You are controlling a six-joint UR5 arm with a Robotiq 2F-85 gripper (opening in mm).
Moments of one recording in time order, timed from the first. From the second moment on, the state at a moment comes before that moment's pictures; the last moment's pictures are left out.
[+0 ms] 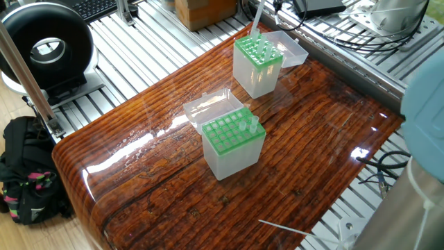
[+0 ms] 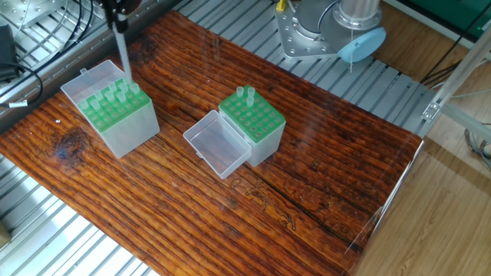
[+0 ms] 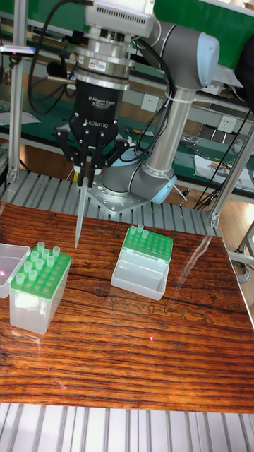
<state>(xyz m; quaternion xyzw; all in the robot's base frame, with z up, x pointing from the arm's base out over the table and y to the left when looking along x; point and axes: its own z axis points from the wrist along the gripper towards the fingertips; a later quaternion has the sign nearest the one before) 0.553 -0.098 0.327 -0.09 0.99 0.01 0.07</state>
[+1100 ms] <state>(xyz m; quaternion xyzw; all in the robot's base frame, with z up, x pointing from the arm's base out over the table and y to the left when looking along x) 0.589 -0.127 0.324 -0.08 0.99 0.02 0.06</state>
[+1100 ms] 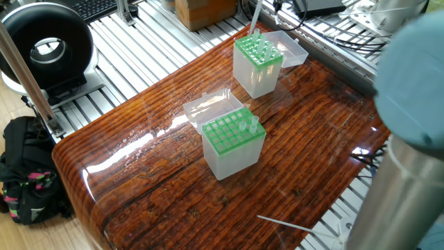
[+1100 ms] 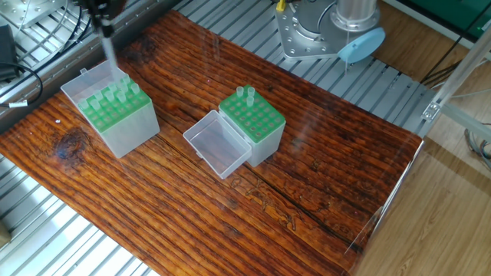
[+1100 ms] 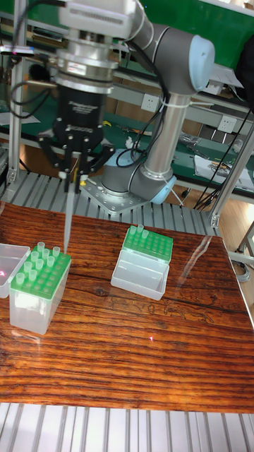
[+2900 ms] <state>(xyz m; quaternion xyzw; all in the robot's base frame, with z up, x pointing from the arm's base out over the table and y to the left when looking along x) 0.592 -0.155 0.276 -0.12 0.99 0.02 0.03</state>
